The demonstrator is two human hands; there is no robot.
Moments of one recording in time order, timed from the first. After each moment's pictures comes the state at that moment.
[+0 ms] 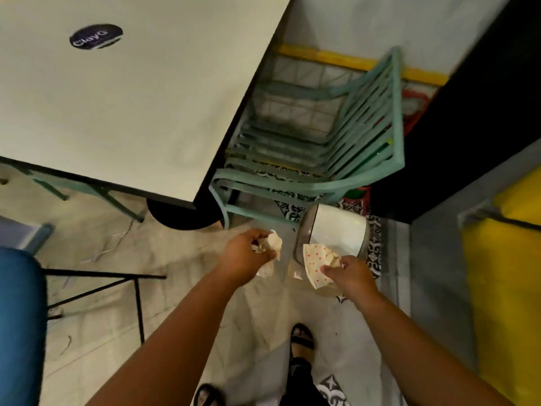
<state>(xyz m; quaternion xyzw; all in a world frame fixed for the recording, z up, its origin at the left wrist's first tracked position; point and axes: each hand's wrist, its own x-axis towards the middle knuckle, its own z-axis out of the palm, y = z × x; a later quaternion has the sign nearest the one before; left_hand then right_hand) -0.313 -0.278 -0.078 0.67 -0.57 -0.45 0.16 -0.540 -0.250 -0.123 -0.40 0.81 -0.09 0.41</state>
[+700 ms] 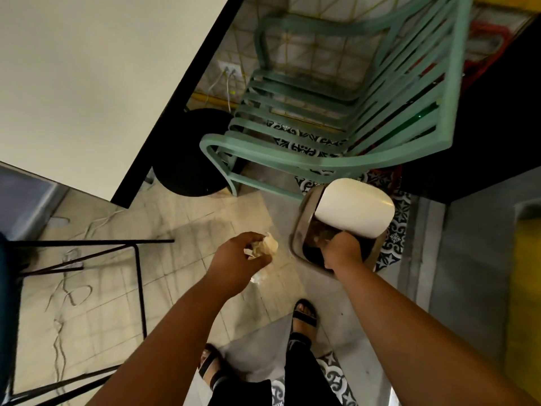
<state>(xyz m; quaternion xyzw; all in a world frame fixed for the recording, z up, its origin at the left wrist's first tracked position) -0.373 -0.303 -0.142 0.72 -0.50 -0.47 0.11 -0.581 -0.351 -0.233 -0.44 0.80 0.04 0.41</state>
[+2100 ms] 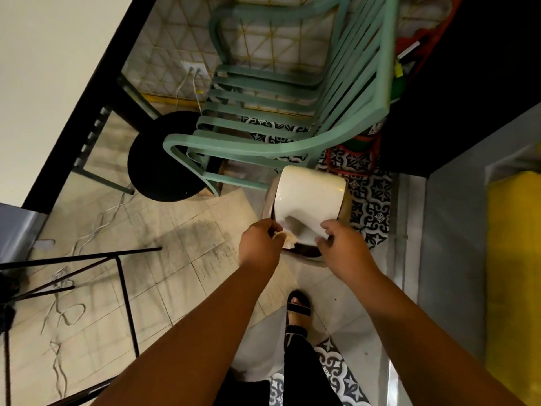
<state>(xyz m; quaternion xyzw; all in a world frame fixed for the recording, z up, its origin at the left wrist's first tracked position) -0.487 -0.309 -0.189 0.76 -0.50 -0.39 0.13 -0.648 -0.298 -0.191 -0.55 0.73 -0.11 0.40</state>
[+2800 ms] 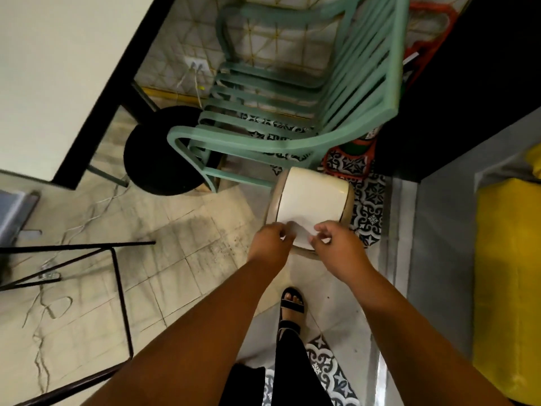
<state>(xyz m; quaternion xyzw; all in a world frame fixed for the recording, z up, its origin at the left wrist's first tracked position) -0.502 -0.307 -0.210 0.70 -0.57 -0.42 0.08 -0.647 -0.286 -0.179 -0.49 0.74 -0.14 0.44</state>
